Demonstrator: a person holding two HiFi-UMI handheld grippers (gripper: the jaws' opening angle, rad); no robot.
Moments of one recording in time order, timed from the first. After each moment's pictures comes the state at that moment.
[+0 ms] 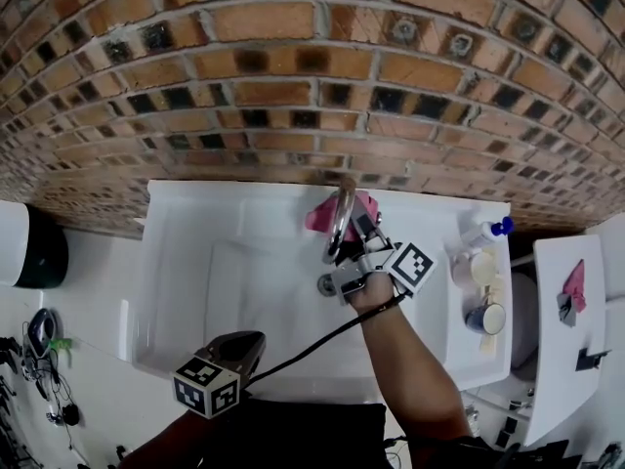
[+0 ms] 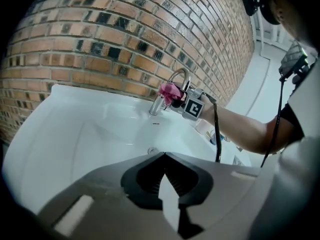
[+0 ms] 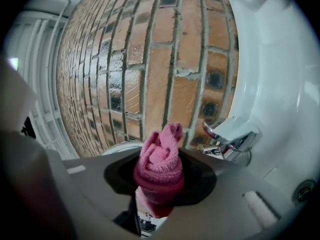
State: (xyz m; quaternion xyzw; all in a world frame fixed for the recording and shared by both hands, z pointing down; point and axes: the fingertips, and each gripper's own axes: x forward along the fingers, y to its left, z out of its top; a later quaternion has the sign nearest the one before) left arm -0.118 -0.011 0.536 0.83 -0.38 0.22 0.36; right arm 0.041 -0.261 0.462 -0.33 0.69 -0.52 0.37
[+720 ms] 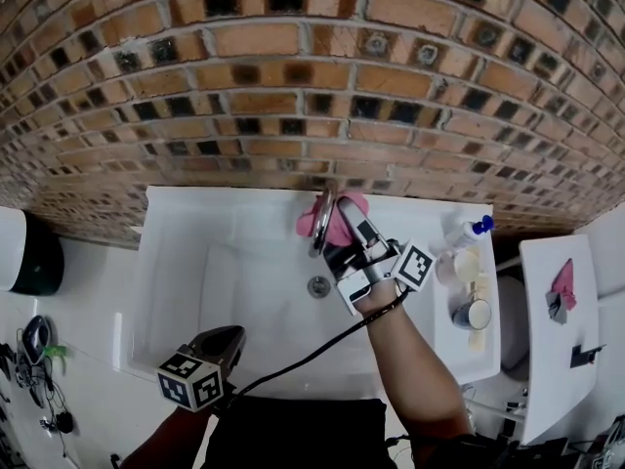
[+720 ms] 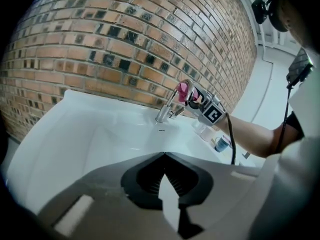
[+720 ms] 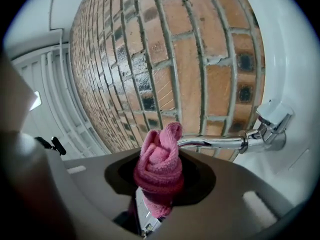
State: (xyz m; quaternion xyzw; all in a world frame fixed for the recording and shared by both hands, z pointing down) left arm -0.141 -0.009 0.522 0.81 -0.43 0.18 0.35; right arm 0.041 -0.225 0.396 -0.16 0.74 -0.51 0.42
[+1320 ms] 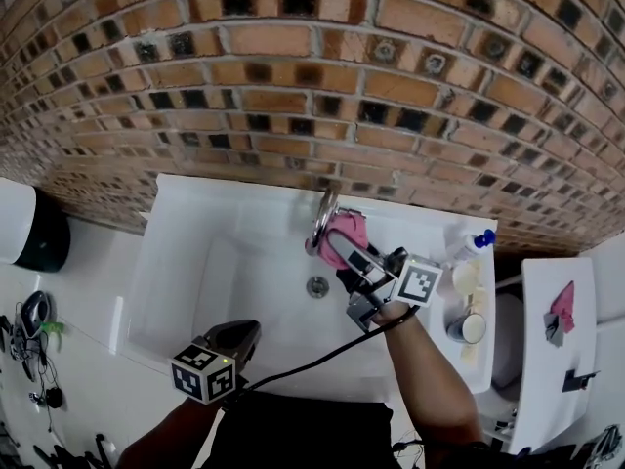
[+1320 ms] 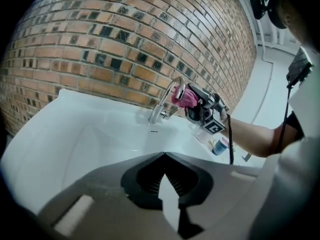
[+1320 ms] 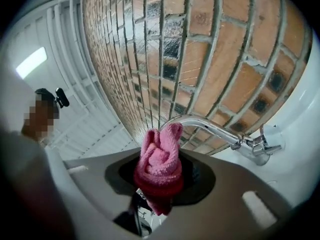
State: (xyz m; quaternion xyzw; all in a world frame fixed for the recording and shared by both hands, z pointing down) left arm -0.093 -0.007 0.519 0.82 -0.43 0.17 0.35; right arm 0.024 -0.175 0.399 -0.13 0.87 -0.43 0.22
